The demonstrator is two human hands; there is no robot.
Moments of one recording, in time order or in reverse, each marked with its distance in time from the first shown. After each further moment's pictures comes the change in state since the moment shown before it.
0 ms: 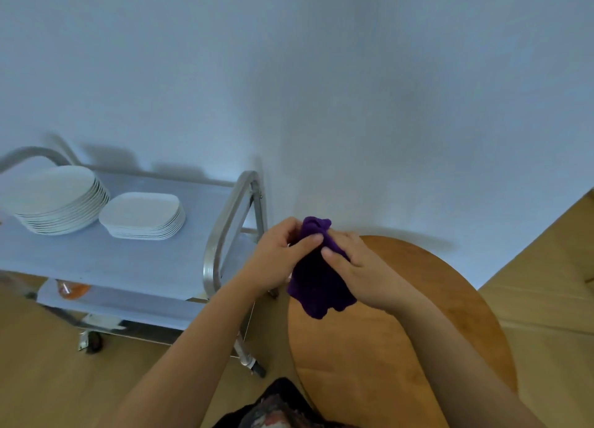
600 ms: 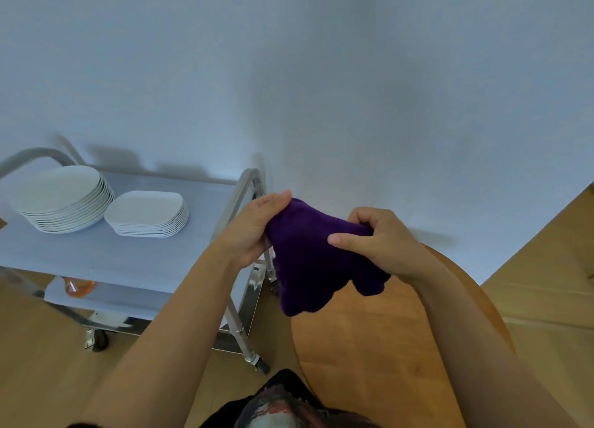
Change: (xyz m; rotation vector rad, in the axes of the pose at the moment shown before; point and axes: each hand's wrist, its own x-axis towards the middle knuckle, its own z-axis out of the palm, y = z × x) left_hand 0.009 0.019 -0.033 -0.531 -0.069 -0.153; right_hand -0.003 -0.014 -0.028 0.054 0.171 0.020
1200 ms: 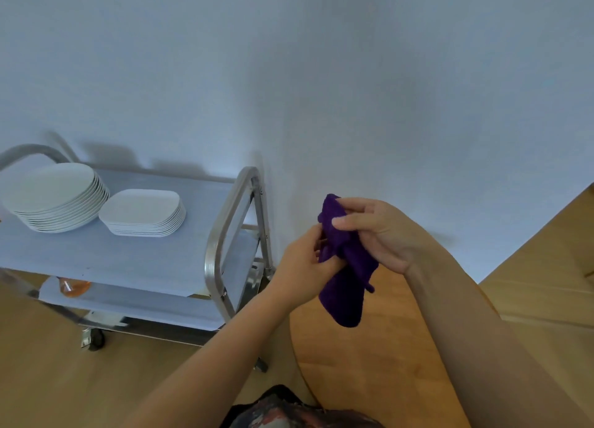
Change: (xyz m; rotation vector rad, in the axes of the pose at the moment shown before) left_hand -0.002 -0.065 0.045 0.594 0.055 0.300; right_hand 0.020 -0.013 -0.002 0.614 -0.119 0.316
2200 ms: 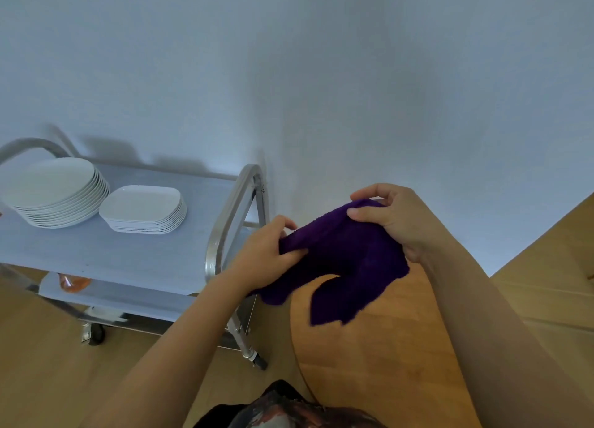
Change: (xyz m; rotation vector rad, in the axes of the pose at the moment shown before) left_hand 0.014 -0.028 -0.063 0.509 -0.056 -0.057; right_hand 0.010 -0.012 -0.015 -0.347 0.289 -0.082
